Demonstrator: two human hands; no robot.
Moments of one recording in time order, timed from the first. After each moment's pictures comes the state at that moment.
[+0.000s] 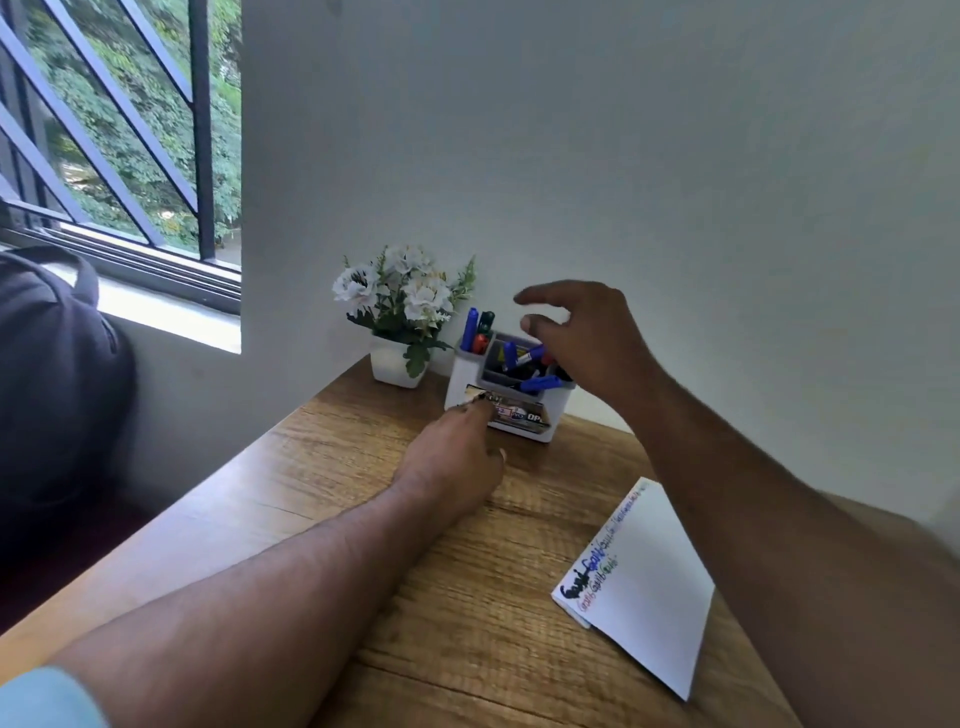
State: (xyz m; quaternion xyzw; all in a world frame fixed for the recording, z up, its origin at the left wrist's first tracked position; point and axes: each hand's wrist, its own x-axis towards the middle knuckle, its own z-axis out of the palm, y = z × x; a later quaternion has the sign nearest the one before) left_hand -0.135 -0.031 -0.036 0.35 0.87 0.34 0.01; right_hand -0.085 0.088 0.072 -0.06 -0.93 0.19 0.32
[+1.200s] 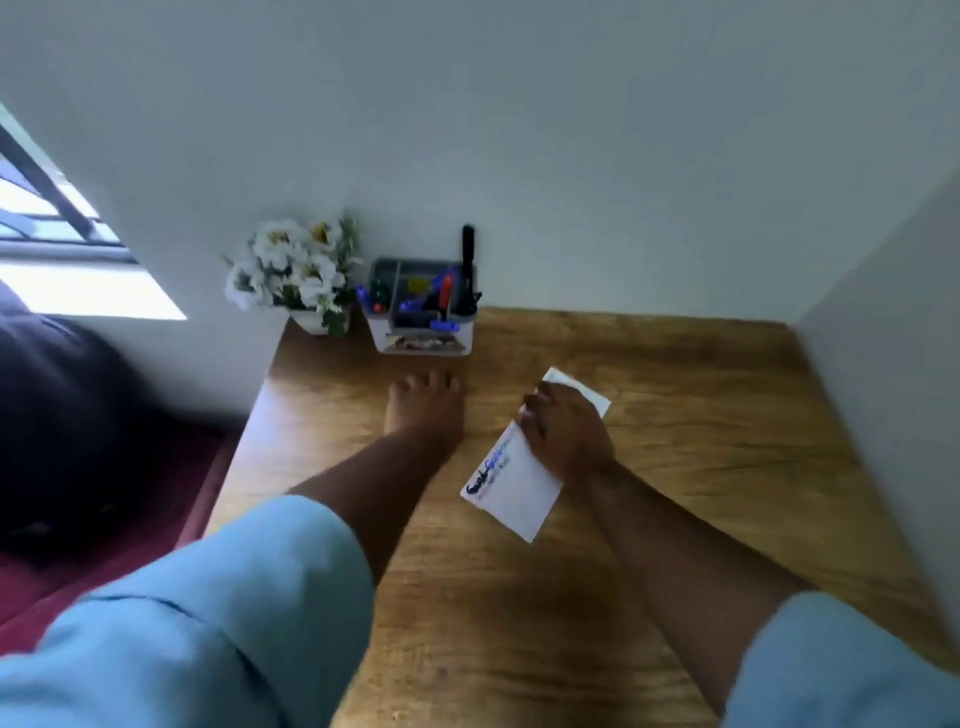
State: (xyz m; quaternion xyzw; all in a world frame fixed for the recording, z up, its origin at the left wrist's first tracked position) left_hand -0.094 0.006 0.019 0.43 0.89 -0.11 0.08; right_hand 0.040 0.128 -0.007 -0.27 -0.95 0.13 0.01
